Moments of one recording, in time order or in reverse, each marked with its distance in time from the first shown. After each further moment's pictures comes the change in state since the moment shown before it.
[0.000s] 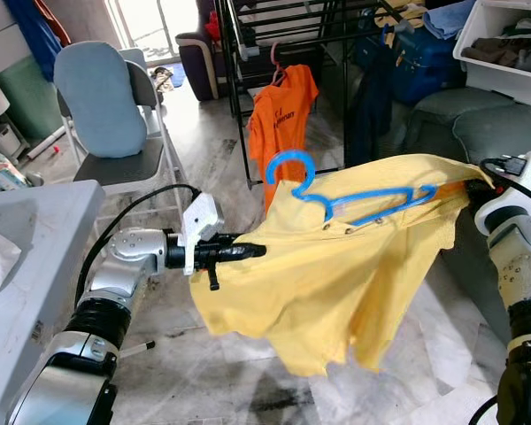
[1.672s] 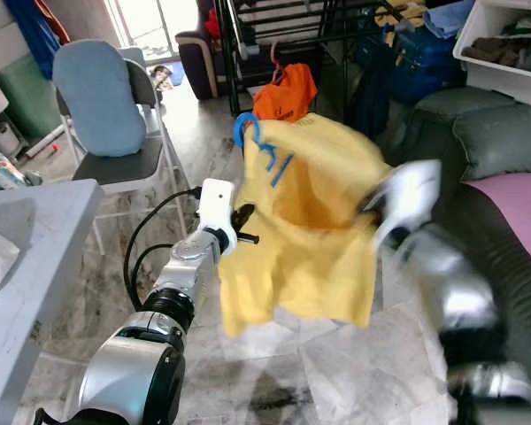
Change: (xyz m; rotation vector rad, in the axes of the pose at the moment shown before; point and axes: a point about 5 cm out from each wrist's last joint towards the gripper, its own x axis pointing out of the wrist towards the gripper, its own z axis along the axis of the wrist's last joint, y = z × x) left arm 0.058 0.023 -0.015 -0.387 -0.043 0.851; right arm -0.041 0.123 -0.080 -0.207 0.212 0.613
